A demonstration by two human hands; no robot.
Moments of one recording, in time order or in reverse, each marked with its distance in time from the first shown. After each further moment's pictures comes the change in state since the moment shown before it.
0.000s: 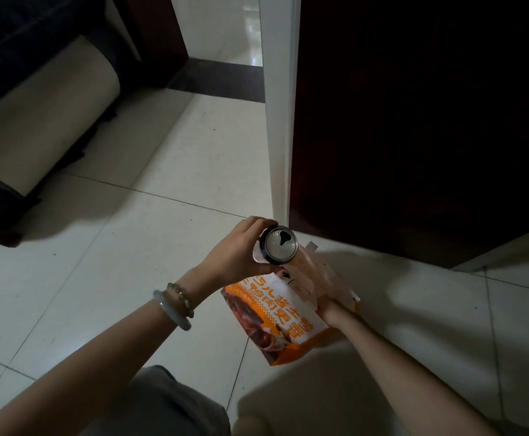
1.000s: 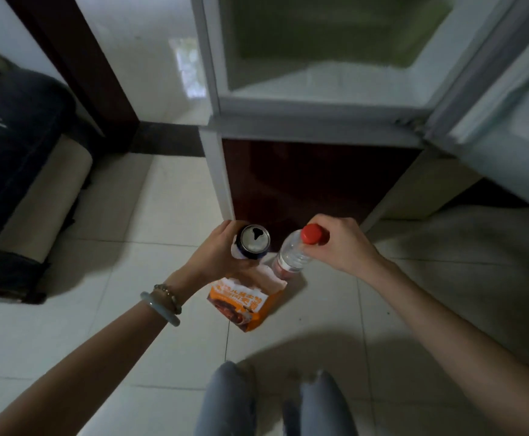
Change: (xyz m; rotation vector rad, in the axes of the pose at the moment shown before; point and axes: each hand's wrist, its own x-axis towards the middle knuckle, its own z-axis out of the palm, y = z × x) left_hand 0.001 0.289 -0.311 -0.145 -0.124 -0.028; right_hand -0.480 -0.234 -0.346 0.070 0.591 -0.251
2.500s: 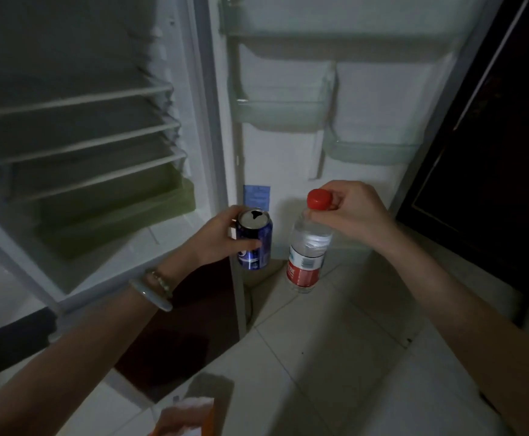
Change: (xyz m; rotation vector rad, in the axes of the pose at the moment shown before) left_hand 0.113 0.409 -0.091 -0.305 -0.388 0.596; right_hand -0.210 -0.094 -0.348 0.021 0.834 0.343
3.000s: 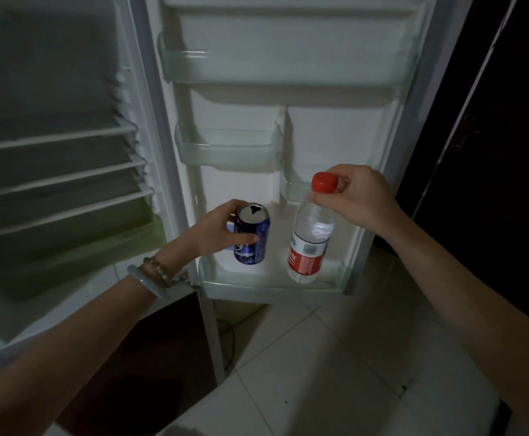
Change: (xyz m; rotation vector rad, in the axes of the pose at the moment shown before) left_hand 0.114 0.060 0.035 0.124 -0.004 0.076; right_hand 0.069 0.047 -0.100 -0.067 0.147 -0.114
